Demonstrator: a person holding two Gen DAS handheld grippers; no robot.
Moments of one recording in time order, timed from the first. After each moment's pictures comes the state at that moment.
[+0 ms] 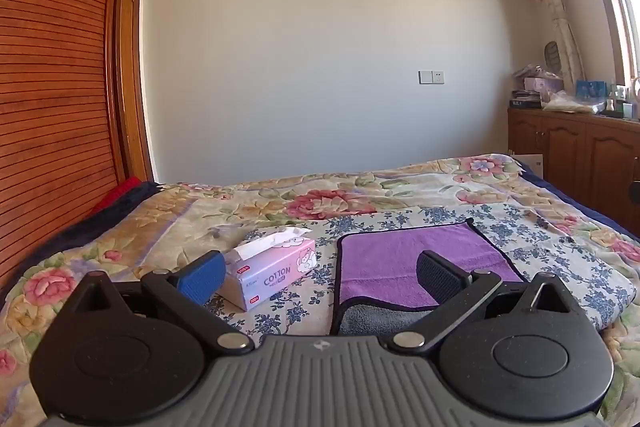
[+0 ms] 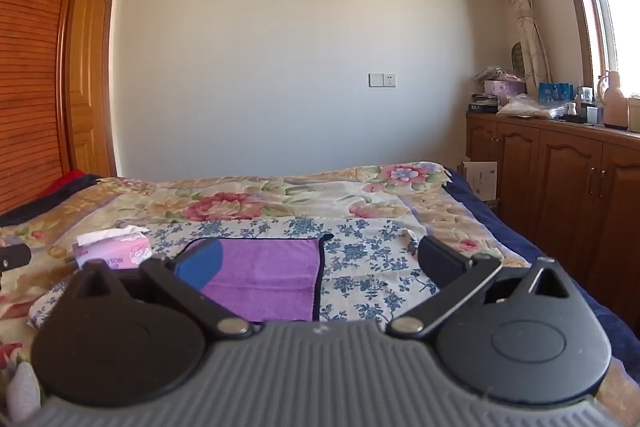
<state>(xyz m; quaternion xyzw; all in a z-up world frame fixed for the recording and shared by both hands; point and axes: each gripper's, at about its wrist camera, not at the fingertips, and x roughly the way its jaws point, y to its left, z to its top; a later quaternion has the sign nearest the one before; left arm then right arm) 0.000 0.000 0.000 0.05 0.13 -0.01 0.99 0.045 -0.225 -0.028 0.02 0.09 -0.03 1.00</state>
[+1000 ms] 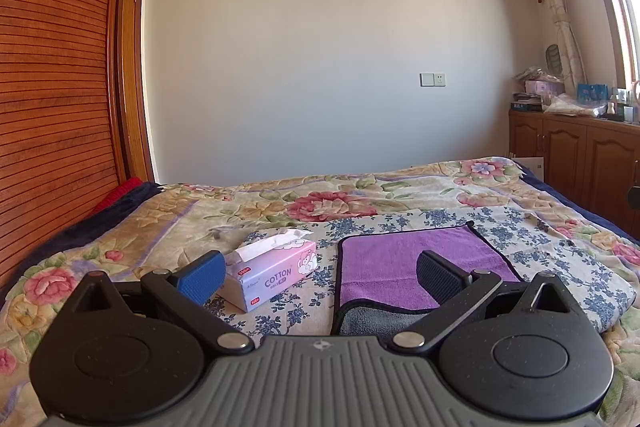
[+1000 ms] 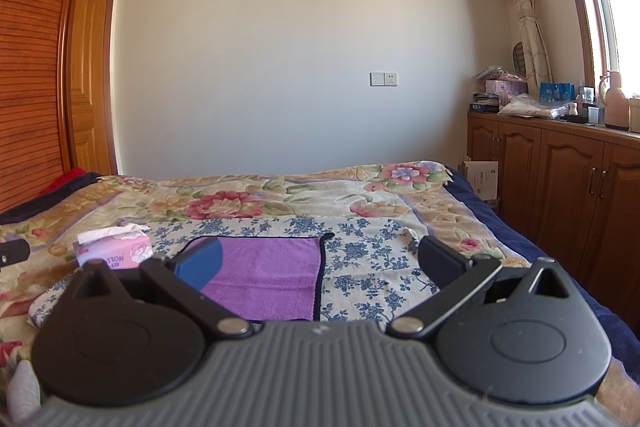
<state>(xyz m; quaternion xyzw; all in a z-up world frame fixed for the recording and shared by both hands) -0.002 0.001 0.003 0.05 0.12 -0.01 0.99 0.045 -0.224 -0.028 0.02 0.09 -0.03 1.00</state>
